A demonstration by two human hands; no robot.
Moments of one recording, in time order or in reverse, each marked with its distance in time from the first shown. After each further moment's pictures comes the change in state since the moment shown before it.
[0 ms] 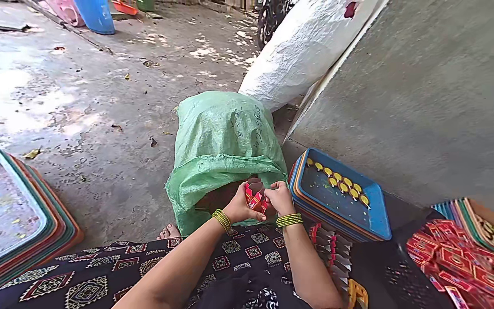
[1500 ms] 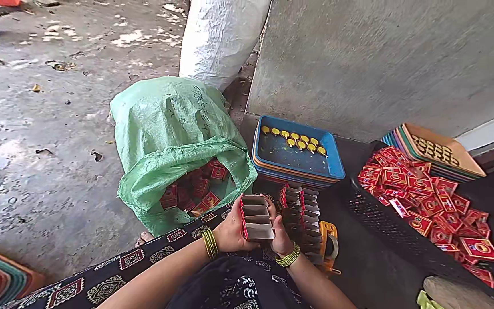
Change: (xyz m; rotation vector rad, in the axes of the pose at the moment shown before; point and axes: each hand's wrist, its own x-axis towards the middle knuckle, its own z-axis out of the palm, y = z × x) left_hand -0.091 0.011 0.103 0.273 -0.375 0.494; right_hand -0.147 0.152 -0.068 0.746 -0.205 -0.547
